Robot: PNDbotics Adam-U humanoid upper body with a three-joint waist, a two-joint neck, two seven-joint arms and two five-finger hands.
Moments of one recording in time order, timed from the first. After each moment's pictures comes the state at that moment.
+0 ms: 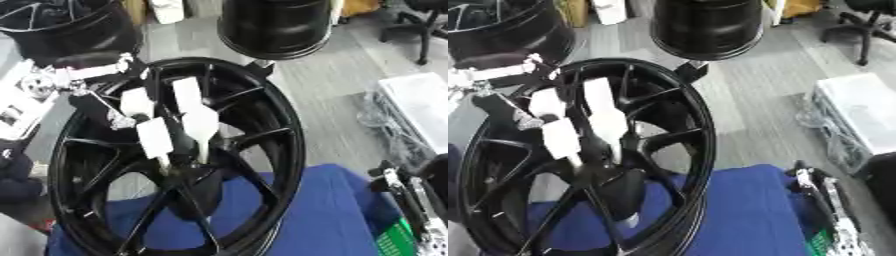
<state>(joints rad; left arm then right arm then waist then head) -0.93 0.58 -0.39 -1.22 -0.21 -0.44 -0.68 -0.07 -0.23 -0.07 -1.49 0.15 -0.17 -0.08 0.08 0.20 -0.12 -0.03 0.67</state>
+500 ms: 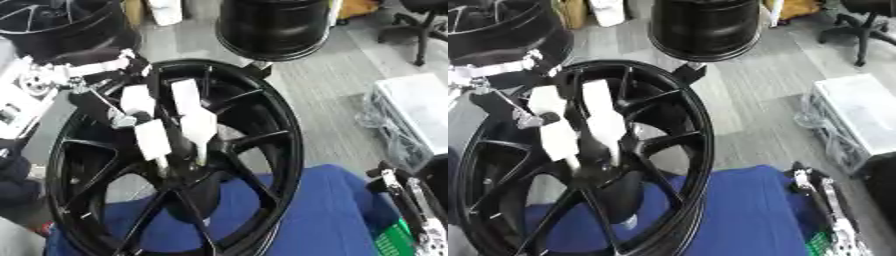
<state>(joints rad) -0.96 0.58 -0.39 -1.26 -0.15 -0.44 -0.68 -0.07 -0.23 -0.07 -1.49 0.16 -0.17 -0.07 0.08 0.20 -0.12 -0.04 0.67</state>
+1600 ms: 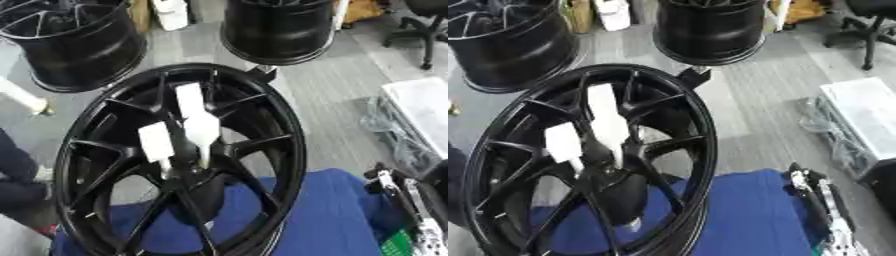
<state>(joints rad) -0.49 1.01 0.03 -1.46 0.14 -0.42 -0.70 -0.06 -0.24 -0.09 -1.49 0.17 -0.16 -0.09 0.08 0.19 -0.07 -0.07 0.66</state>
